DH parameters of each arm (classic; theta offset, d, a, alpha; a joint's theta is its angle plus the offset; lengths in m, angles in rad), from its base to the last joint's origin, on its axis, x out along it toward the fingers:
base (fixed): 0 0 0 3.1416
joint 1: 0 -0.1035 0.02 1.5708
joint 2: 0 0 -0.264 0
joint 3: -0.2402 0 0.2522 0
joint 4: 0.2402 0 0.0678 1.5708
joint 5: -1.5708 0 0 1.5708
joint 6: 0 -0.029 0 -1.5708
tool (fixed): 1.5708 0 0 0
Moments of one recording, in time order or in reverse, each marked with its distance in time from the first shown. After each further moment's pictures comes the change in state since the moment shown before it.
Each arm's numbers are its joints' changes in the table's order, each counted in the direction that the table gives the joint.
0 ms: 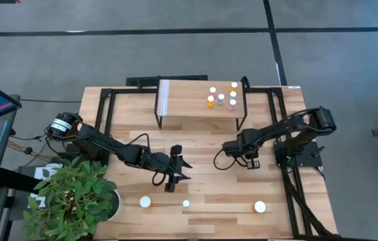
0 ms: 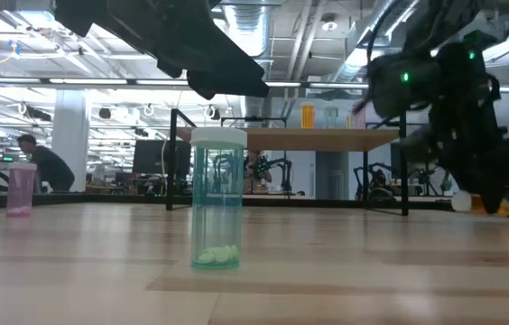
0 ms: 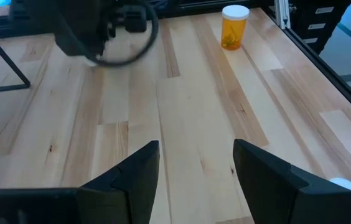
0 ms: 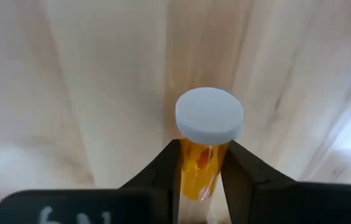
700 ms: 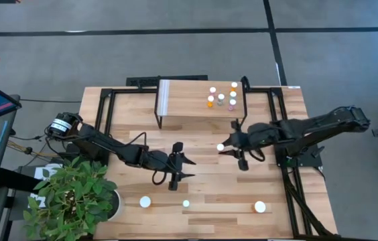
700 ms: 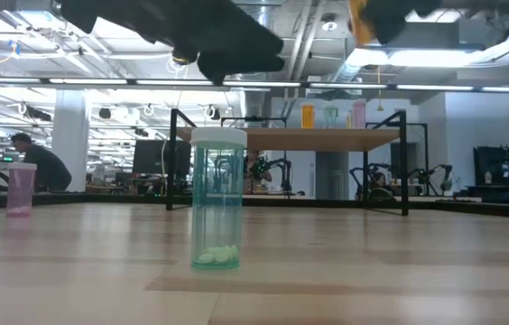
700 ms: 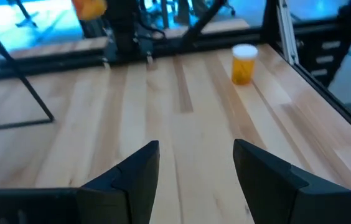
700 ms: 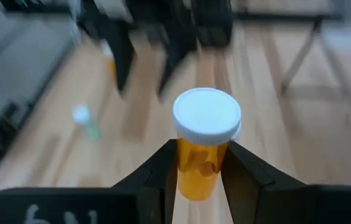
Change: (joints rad) left arm -0.009 0.000 0.000 -0.129 0.050 -0.042; right arm -0.118 -0.536 -0.041 -0.781 0.087 -0.023
